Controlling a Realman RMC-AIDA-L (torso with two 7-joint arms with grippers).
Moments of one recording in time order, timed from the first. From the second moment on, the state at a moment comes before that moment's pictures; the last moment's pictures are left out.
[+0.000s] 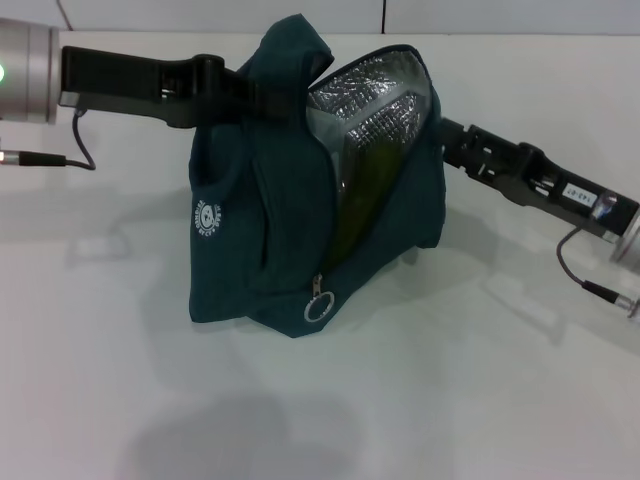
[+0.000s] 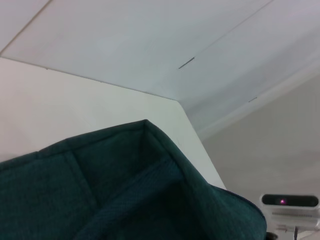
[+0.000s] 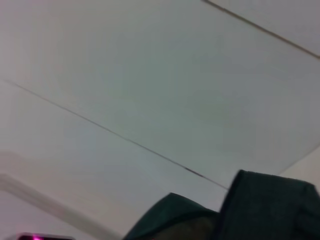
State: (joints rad) left arm -0.64 -2.01 0.76 0.99 2.00 1.73 -2.55; right arm 0.59 2.03 -1.60 -0.21 -0.66 -1.34 1.73
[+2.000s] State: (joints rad) left arm -0.65 -2.06 0.80 0.94 1.96 1.75 -2.54; right arm 0.46 1.99 -1.62 -0.41 -0.66 -1.53 1.49
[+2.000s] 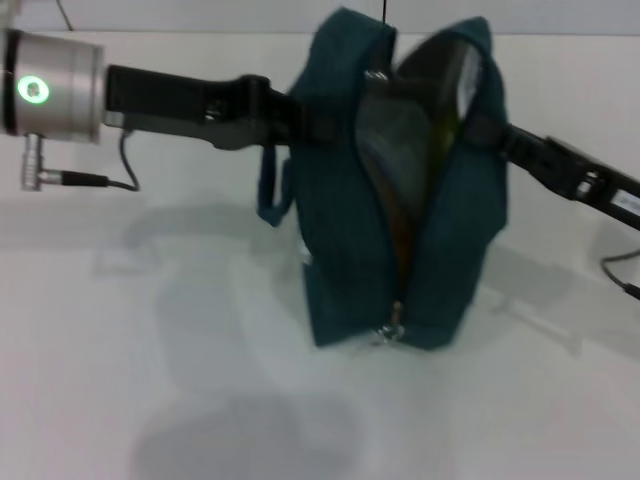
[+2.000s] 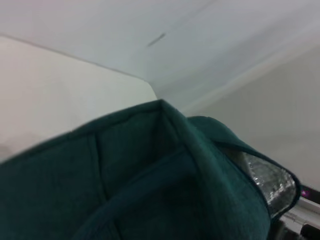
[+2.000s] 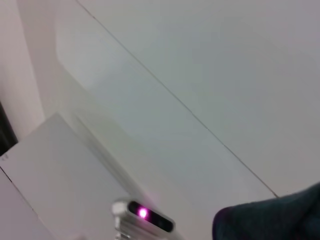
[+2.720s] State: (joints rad) left arm -0.66 -2.07 0.83 0.79 1.97 1.67 -2.45; right arm 0.41 1.97 -1.58 -0.36 -0.67 -1.57 1.47
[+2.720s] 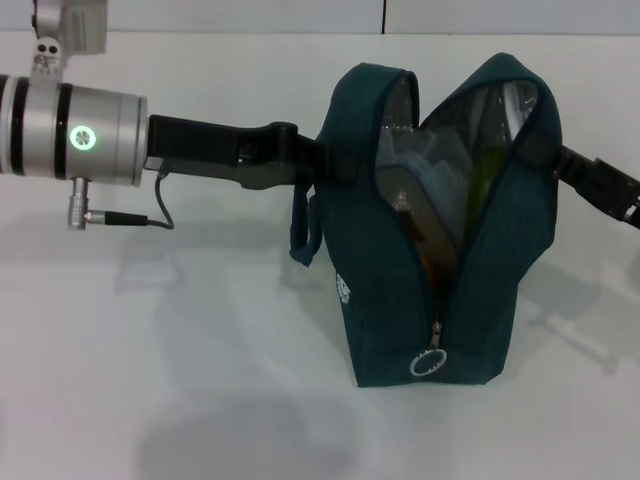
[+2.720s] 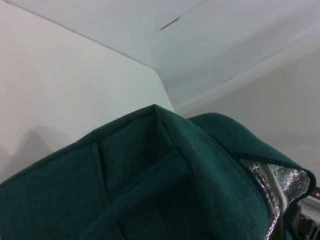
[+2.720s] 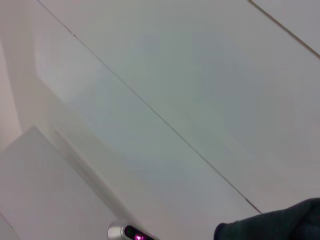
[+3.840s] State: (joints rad) left arm -0.64 -2.07 0.83 0.78 1.97 1.67 -2.45; right arm 0.30 1.94 -1.53 -0.30 -0.67 -1.74 1.35
